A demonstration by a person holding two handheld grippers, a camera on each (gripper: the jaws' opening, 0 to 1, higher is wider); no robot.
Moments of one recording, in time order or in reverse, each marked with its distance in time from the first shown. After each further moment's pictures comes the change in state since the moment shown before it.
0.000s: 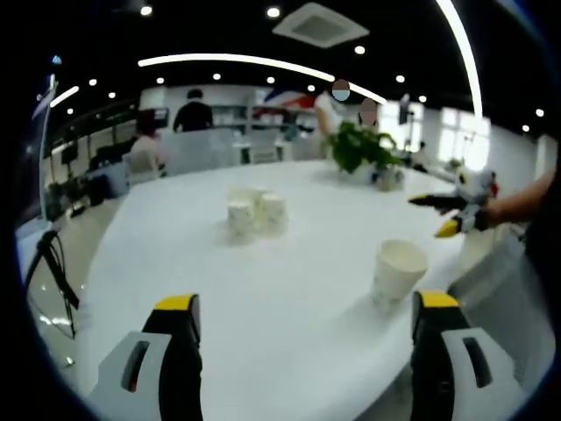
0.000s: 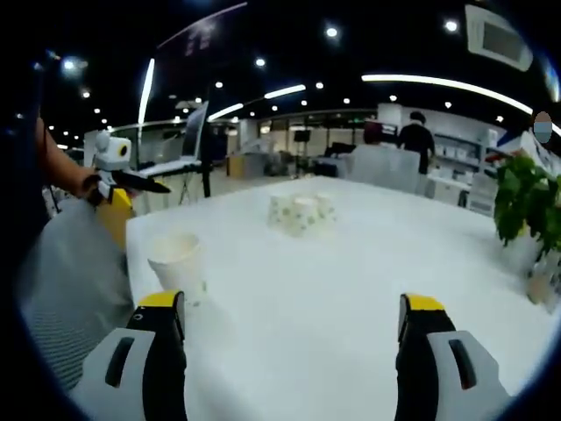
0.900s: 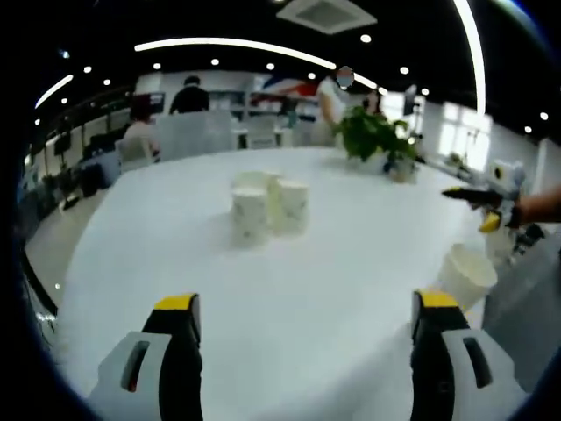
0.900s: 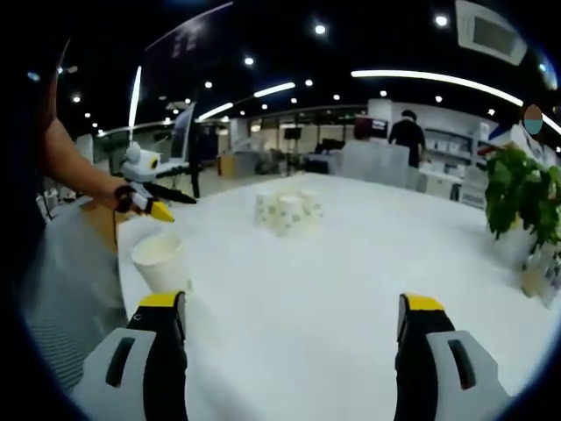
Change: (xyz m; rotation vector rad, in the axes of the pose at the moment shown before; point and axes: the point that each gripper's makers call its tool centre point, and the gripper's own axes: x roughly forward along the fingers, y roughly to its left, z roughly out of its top) left arm 0.107 0.050 0.008 0.014 0.050 -0.035; right arm -0.001 -0.022 0.000 0.029 0.015 -0.038
